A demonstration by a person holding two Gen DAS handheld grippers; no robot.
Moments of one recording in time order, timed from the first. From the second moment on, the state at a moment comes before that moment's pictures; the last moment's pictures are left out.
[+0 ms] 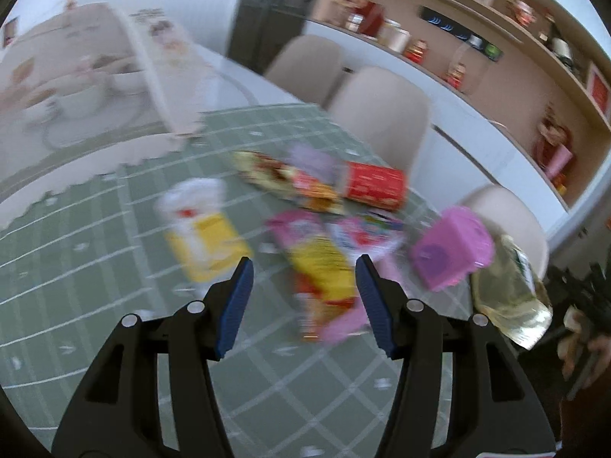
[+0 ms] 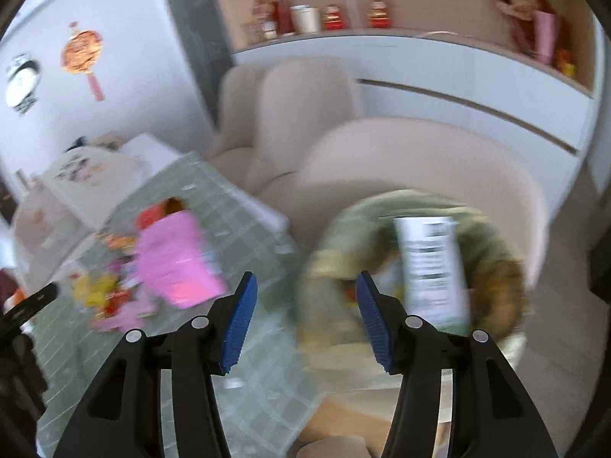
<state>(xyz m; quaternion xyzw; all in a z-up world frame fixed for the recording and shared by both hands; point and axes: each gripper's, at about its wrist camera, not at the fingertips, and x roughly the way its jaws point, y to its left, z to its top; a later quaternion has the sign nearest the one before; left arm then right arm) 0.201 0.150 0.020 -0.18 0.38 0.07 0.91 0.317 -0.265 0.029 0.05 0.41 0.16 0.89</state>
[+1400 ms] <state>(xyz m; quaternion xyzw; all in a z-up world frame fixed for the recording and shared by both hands) 0.271 0.048 -0.044 -0.03 0.48 -0.11 0.87 0.266 -0.186 -0.025 -0.02 0.45 0.22 0.86</state>
